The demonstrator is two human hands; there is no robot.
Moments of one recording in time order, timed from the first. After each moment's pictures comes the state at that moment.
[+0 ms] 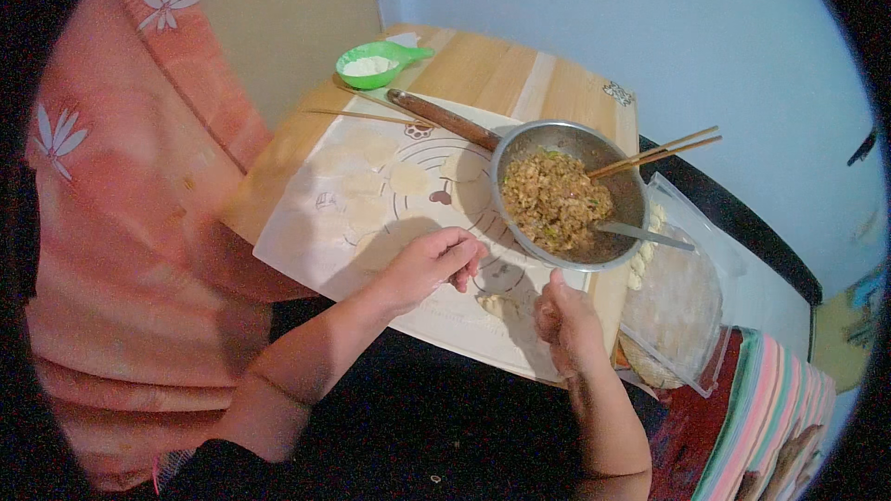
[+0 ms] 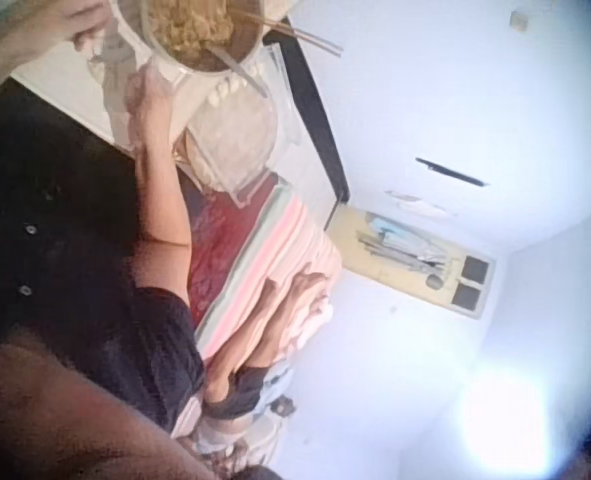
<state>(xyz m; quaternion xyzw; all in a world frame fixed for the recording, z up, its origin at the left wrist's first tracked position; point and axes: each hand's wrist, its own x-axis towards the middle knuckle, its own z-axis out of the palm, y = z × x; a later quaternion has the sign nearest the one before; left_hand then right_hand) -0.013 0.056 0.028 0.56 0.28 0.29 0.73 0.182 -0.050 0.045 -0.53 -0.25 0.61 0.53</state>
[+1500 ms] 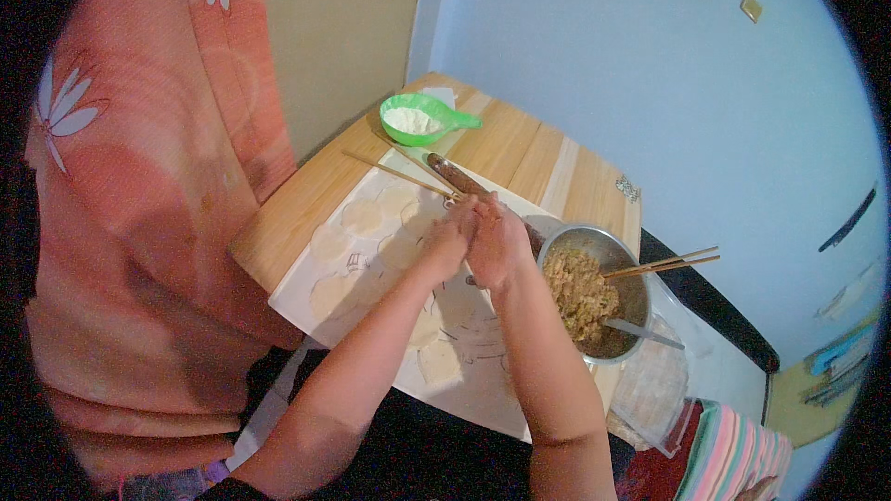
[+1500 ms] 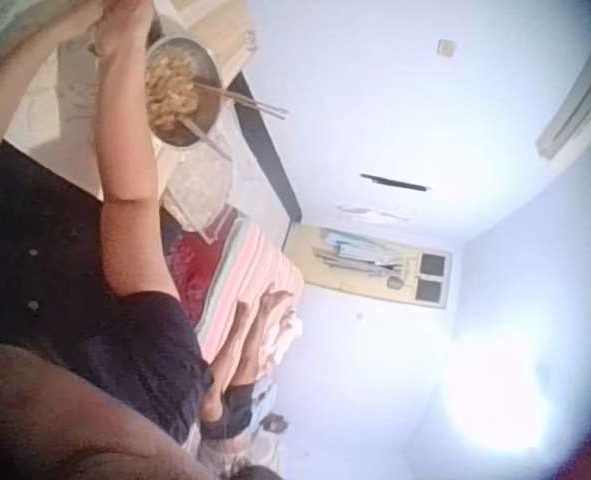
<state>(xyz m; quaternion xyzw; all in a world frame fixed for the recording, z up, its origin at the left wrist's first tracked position) -0.026 0.208 -0.004 0.68 0.46 0.40 0.40 0.070 0.189 0.057 -0.34 -0.22 0.75 0.53</state>
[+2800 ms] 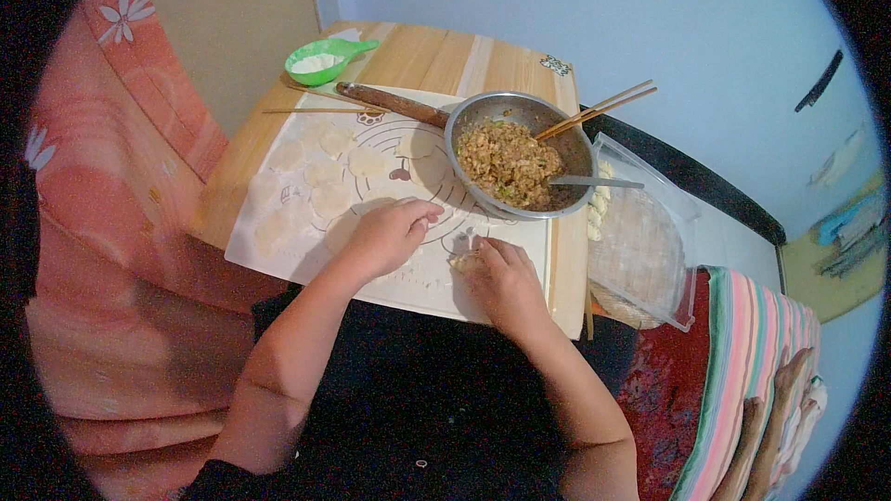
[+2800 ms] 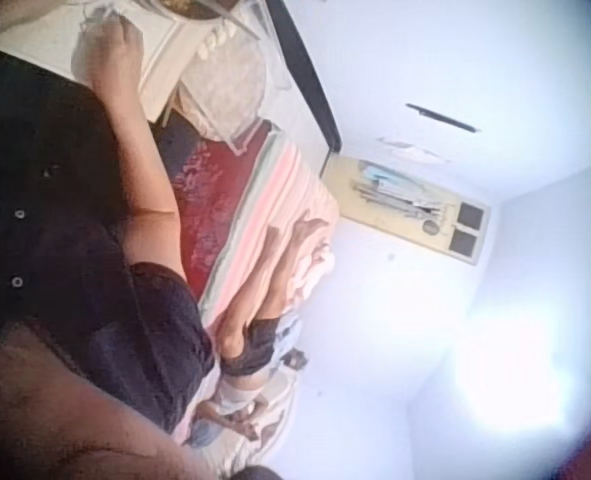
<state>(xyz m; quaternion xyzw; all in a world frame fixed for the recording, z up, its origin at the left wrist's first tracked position) -0.028 0.065 0.028 0.86 0.35 0.20 0.31 0.145 -0.062 0.021 -0.65 -0.70 0.08 0.29</state>
